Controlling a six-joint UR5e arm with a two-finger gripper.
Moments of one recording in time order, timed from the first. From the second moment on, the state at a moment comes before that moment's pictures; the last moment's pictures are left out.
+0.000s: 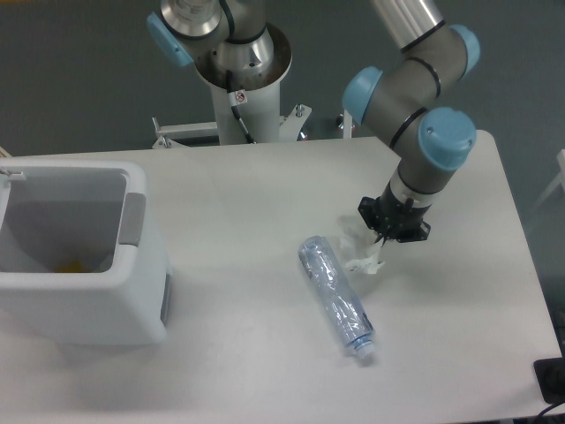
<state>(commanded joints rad) 2.73 -1.92 -1.68 -1.08 1.40 1.18</state>
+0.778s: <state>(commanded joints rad) 2.53 -1.70 -1.61 -1.08 1.12 0.67</state>
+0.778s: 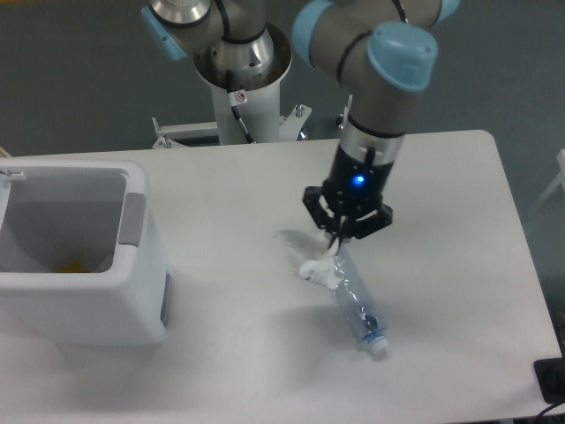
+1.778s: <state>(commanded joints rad) 2.13 -1.64 -1.54 -1.07 1.03 0.40</state>
